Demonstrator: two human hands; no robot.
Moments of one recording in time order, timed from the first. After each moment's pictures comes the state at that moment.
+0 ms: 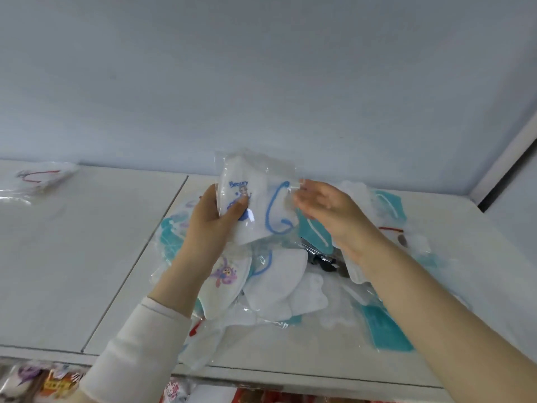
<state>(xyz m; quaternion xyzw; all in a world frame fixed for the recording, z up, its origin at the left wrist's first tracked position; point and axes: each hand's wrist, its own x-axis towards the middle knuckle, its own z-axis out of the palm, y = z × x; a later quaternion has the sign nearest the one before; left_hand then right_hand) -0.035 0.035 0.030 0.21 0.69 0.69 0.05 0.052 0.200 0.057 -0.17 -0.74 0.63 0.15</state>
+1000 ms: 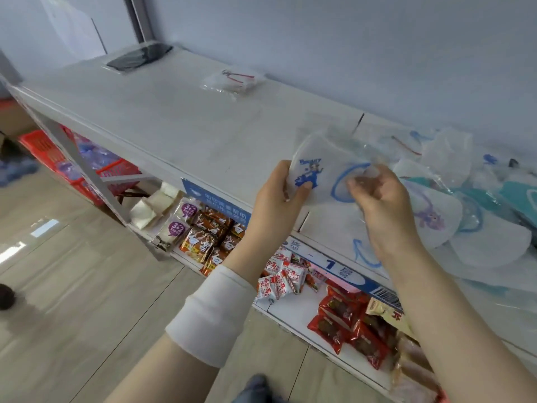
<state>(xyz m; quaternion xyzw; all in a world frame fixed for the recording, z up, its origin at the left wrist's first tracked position) -0.017 -0.177 -0.017 0.13 0.77 0.63 -0.03 0.008 -0.035 0.002 -0.08 -0.75 0.63 0.17</state>
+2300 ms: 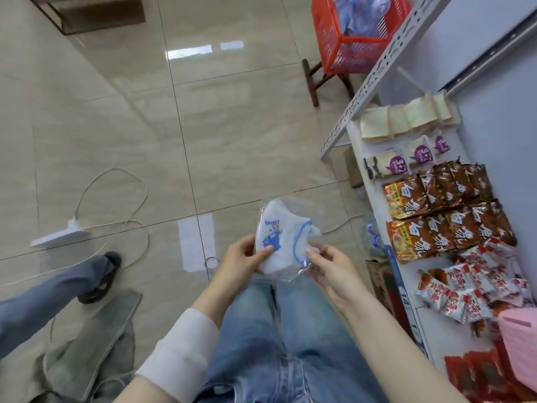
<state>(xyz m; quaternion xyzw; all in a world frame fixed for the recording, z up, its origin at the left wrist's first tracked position) 0.214 -0.643 -0.228 -0.43 0.56 0.71 0.03 0.110 -0.510 -0.227 -0.20 -0.63 0.59 -0.47</state>
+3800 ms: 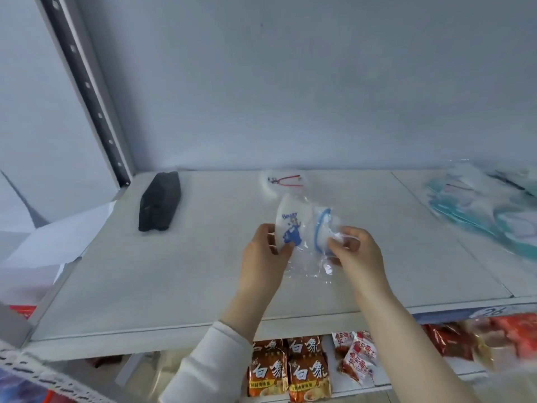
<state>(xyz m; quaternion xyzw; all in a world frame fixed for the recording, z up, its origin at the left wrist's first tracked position) -0.306 -0.462 -0.007 0.26 0.79 0.53 0.14 -0.209 -0.354 0.003 -0.42 -0.66 0.55 0.30</state>
